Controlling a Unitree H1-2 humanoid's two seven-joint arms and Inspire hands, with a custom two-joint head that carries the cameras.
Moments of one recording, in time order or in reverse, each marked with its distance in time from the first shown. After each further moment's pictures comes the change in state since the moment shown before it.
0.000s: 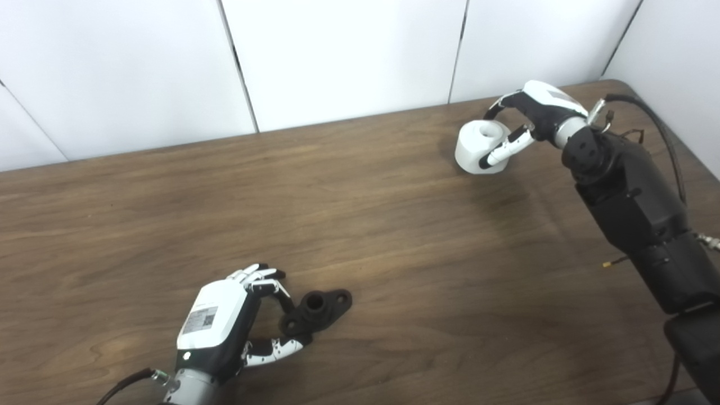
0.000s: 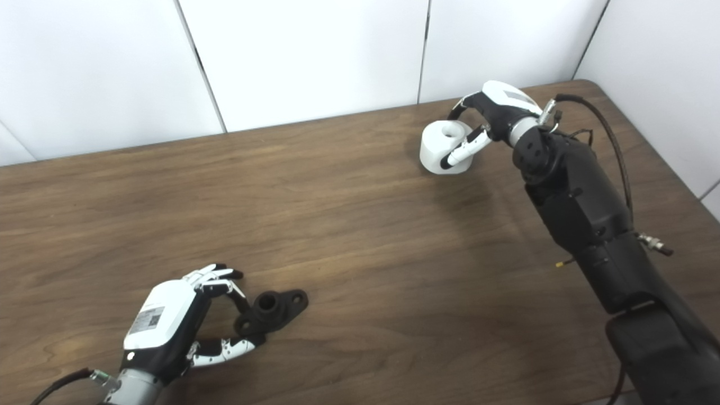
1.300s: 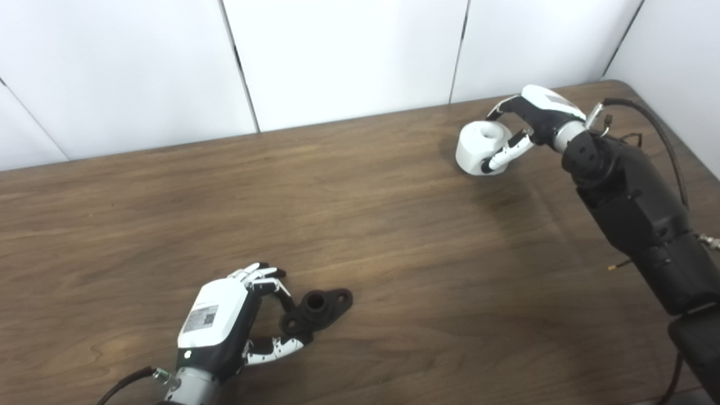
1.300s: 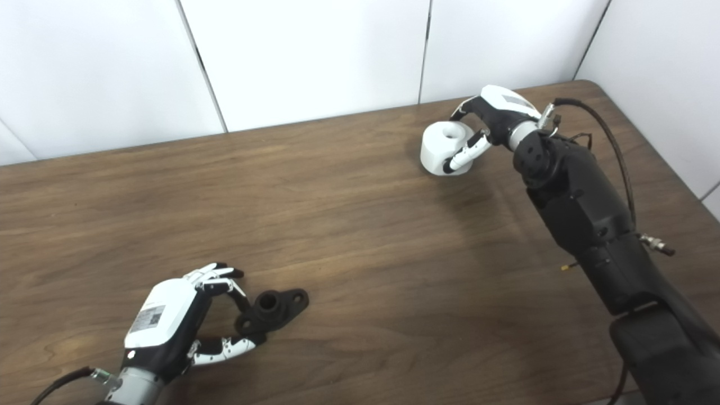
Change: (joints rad) left arm -0.005 -0.005 0.000 0.001 0.004 0.002 -0.002; right arm 0.005 -0.008 0.021 0.029 0.033 -0.048 -0.027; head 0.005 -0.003
